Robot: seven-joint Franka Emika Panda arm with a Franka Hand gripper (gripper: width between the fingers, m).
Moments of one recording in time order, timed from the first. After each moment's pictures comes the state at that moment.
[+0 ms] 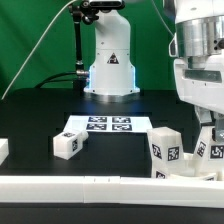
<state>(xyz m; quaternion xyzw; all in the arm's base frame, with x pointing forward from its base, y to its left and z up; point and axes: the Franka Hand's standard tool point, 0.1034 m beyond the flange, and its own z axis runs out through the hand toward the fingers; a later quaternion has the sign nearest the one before) 0.623 0.113 0.078 -0.71 0.69 -0.01 0.09</state>
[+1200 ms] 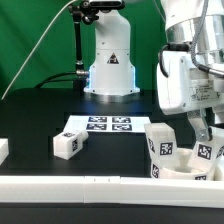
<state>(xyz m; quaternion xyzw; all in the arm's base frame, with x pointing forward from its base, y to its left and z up) 0.620 0.113 0.076 -0.38 0.91 0.02 0.17</state>
